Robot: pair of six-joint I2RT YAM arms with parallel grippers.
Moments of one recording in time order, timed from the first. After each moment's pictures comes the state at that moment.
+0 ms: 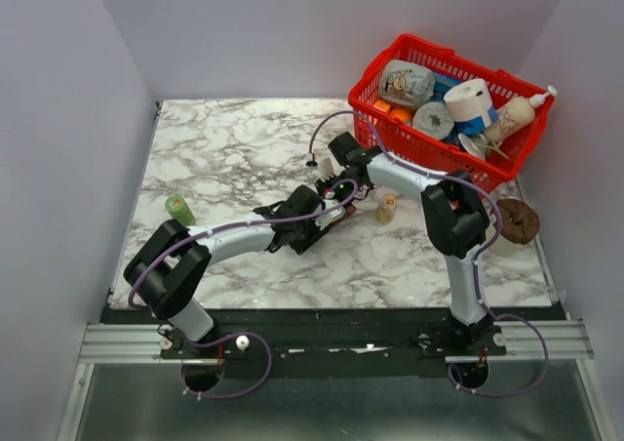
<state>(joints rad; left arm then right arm) -0.77 1.59 0.87 -0.26 0.00 0.20 0.60 2.12 1.60 -0.69 -0.56 -0.07</state>
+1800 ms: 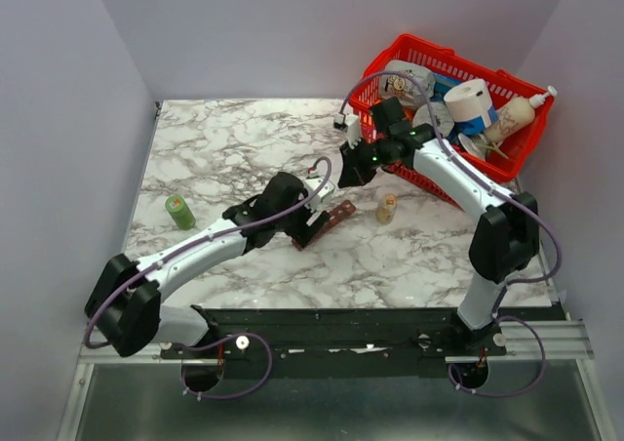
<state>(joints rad) -0.74 1.36 0.88 -0.28 0.00 0.14 0.48 1.82 1.60 -0.72 -0.63 -0.22</state>
